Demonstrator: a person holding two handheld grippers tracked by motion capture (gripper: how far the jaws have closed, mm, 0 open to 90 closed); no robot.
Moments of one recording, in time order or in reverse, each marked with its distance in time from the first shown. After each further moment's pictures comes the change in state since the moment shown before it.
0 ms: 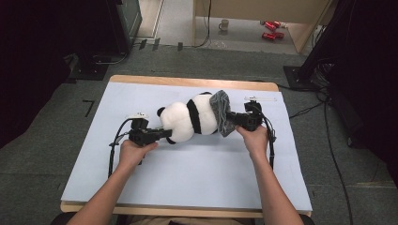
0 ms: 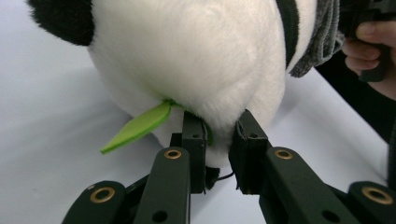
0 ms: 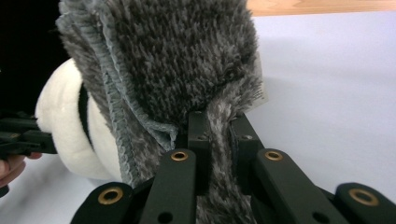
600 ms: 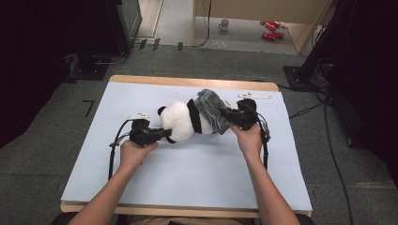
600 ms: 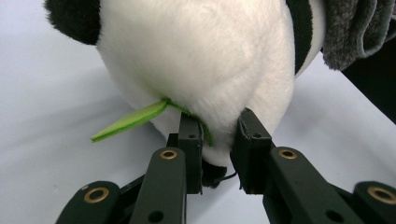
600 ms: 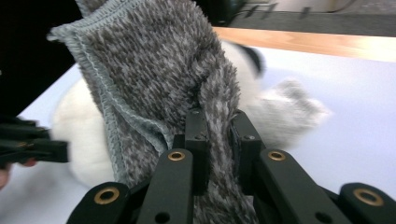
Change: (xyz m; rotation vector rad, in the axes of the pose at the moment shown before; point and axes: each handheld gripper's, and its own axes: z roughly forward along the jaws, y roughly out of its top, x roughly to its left) left arm -0.004 -0.002 0.003 -0.008 0.104 0.031; right arm 0.040 0.010 -0.007 -0.057 -0.095 -0.107
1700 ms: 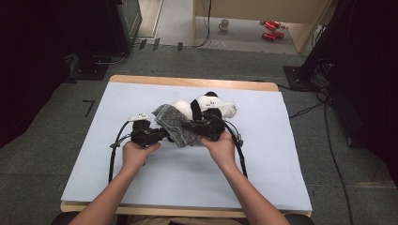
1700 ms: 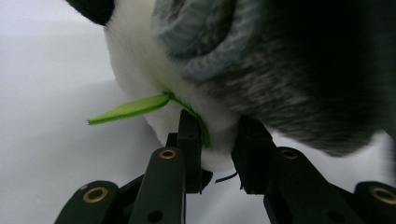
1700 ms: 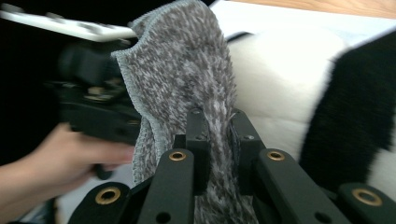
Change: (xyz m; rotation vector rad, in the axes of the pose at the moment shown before) left arm -0.010 -0.001 0.001 -0.044 -0.011 0.001; right arm 0.092 -0.016 0.037 0.097 0.298 -0.082
